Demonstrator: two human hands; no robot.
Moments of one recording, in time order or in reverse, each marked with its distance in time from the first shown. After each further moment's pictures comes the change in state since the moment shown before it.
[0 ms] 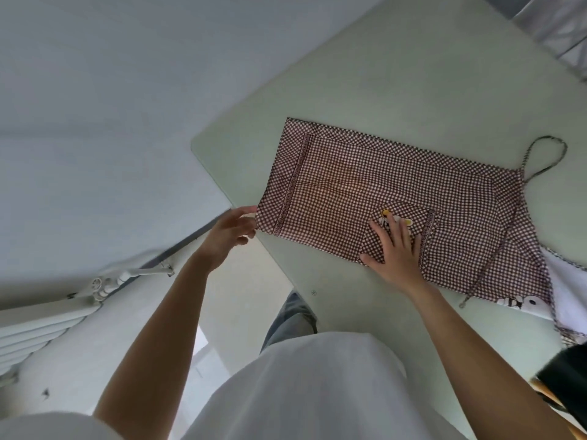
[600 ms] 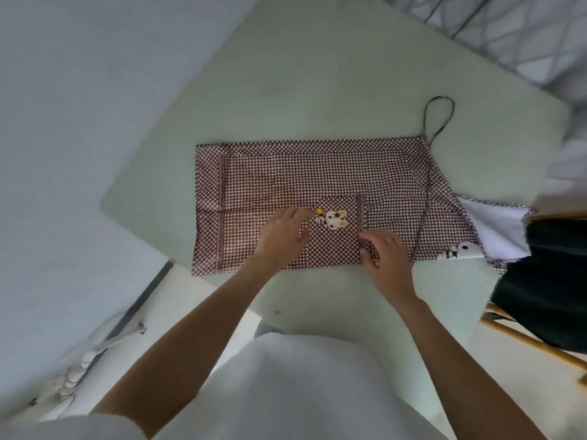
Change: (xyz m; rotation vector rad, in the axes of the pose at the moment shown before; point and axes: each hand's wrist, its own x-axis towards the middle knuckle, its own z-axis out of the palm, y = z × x) left_hand 0.057 0.045 0.177 1.076 -0.155 0.696; right_hand -0.058 0.033 -0.018 0.233 0.540 0.085
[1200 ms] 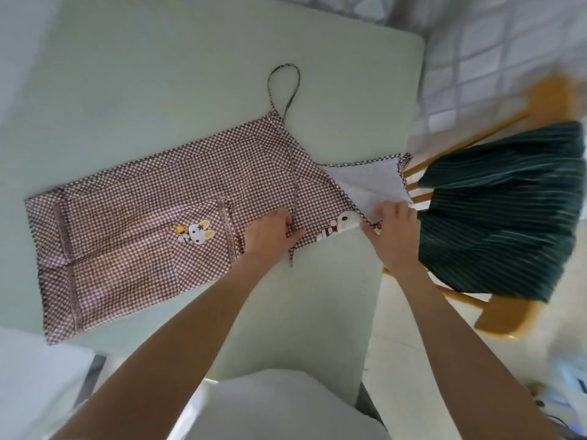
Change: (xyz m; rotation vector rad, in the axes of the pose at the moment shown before) left_hand 0.081 0.184 0.127 0.227 -0.298 -0.040; right_hand -0.040 0.199 -0.104 -0.286 0.076 0.557
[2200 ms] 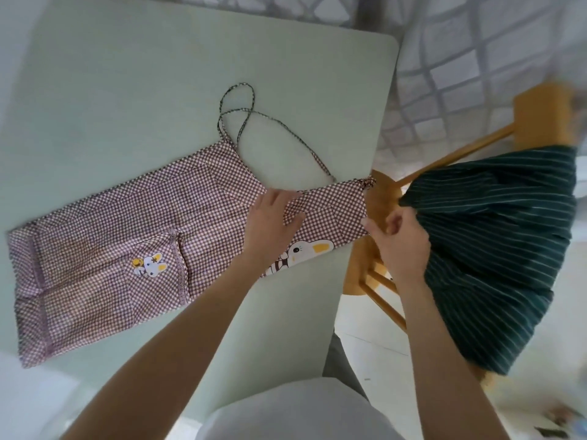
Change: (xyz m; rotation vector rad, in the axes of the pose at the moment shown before) left_hand 0.071 0.112 -0.002 -0.220 0.264 0.130; right_hand 0.068 0.080 -0.034 0.512 -0.008 0.267
